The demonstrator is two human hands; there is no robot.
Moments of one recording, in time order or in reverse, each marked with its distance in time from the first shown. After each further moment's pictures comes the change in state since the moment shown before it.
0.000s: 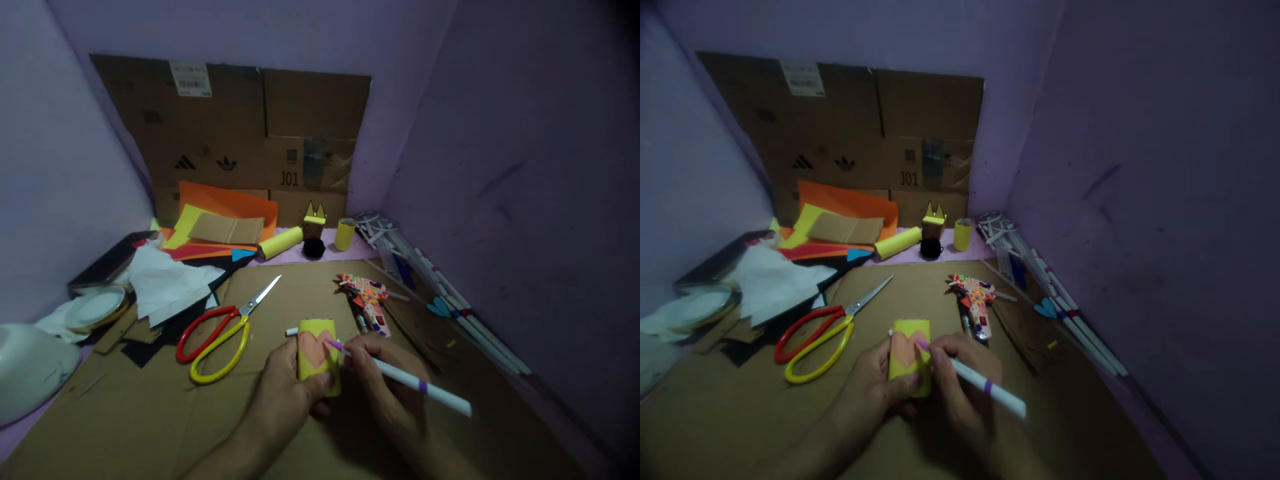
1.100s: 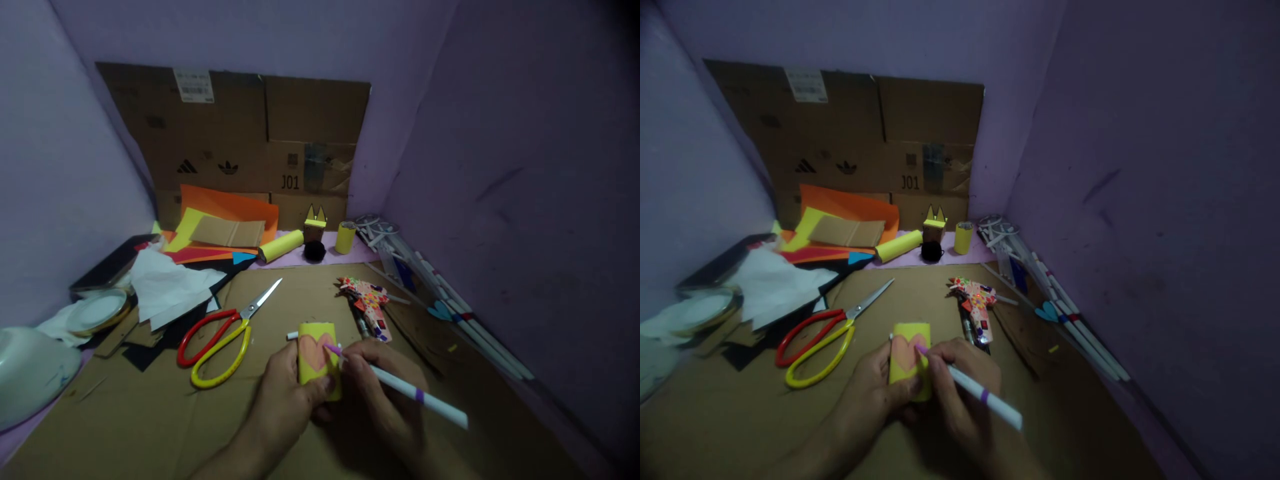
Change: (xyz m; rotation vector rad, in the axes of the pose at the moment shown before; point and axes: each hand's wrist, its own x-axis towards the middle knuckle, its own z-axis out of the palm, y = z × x) left_hand -0.002 0.006 0.002 0.011 -0.016 0.004; right_hand -0.005 0.005 0.000 0.016 -0.085 -0.005
